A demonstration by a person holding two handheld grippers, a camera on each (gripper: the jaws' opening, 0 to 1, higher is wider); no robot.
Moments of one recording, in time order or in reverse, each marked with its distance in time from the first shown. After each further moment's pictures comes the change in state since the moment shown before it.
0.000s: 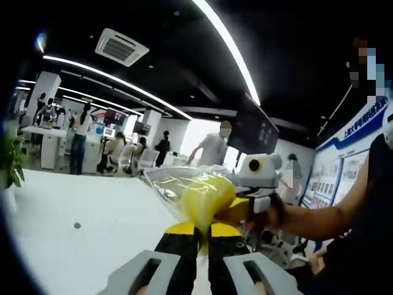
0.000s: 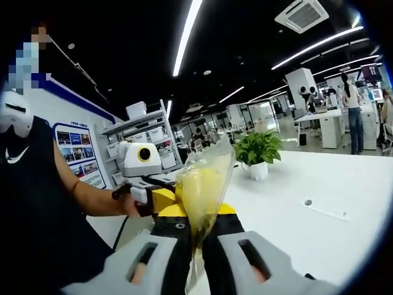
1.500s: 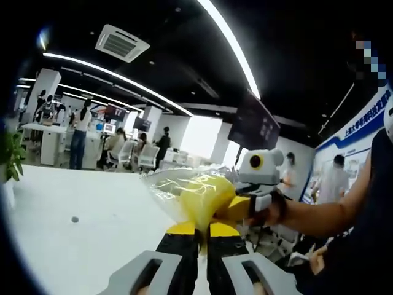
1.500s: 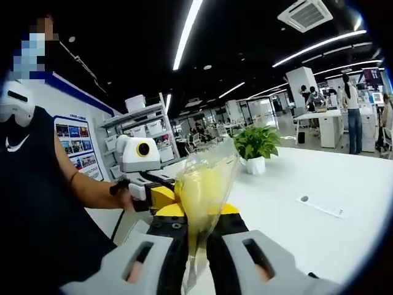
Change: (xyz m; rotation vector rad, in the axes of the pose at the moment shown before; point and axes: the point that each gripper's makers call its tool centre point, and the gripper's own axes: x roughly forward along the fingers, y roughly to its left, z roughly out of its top) left arm 0.006 0.002 -0.021 -0.018 0.022 0.010; right arm -0.005 -0.009 -0.021 -0.006 0.038 -0.014
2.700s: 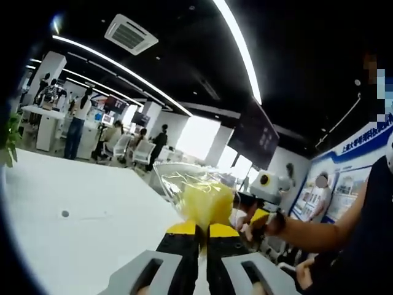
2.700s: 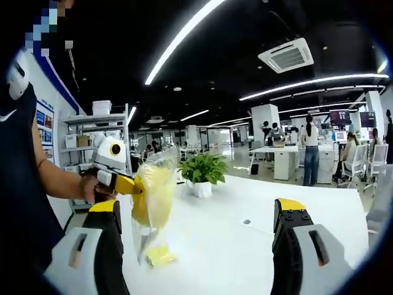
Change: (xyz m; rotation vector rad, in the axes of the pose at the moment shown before) left arm 0.012 0.008 0.023 -0.101 -0.011 -0.049; right arm -0.077 -0.061 0.023 -0.202 -0.145 -0.369
